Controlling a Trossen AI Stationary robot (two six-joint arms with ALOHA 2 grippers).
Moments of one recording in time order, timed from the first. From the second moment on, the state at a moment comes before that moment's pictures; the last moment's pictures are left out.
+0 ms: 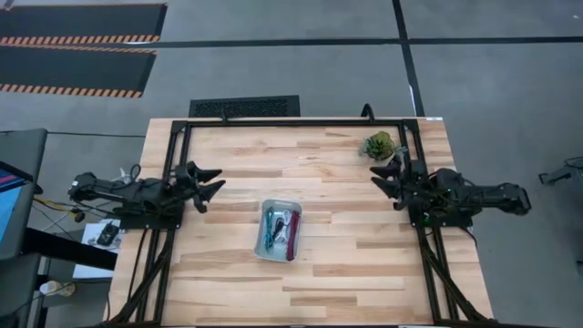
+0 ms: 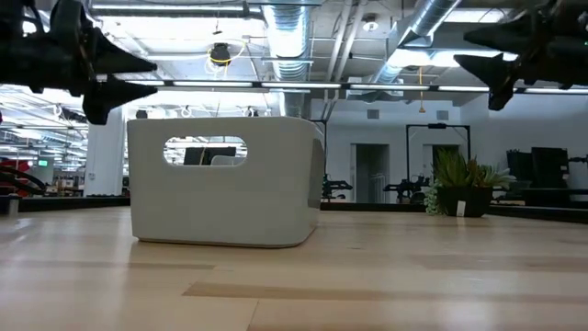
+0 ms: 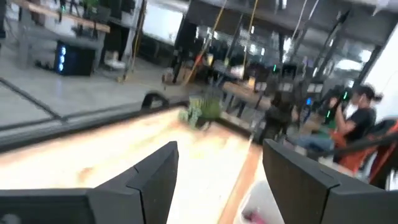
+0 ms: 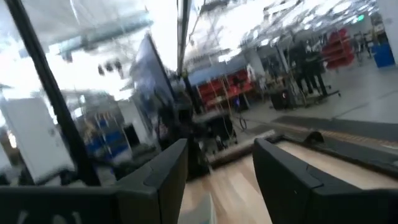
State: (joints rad) left arm -0.20 0.03 0.01 0.09 -0.60 -0.33; right arm -0.03 0.03 0.01 0.31 0.16 0.33
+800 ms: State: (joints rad) left arm -0.20 0.04 0.01 0.08 -0.51 -0.13; right arm 0.03 0.03 0.01 0.05 0.16 0.08
